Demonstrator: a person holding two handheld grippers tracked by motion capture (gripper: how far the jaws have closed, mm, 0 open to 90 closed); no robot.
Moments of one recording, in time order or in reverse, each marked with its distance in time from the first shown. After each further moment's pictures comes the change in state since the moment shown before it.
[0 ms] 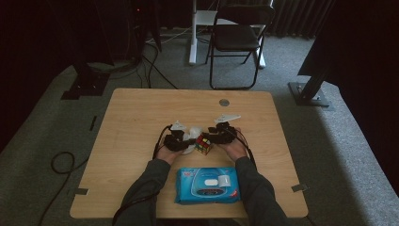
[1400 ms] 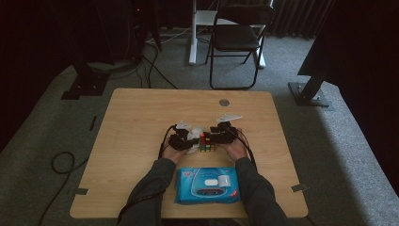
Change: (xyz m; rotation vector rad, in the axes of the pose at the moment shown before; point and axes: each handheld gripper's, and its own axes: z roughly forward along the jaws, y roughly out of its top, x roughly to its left) left arm 0.000 0.009 0.015 -0.007 0.017 -0.058; right arm -0.004 -0.003 -0.001 -0.005 -0.026 0.052
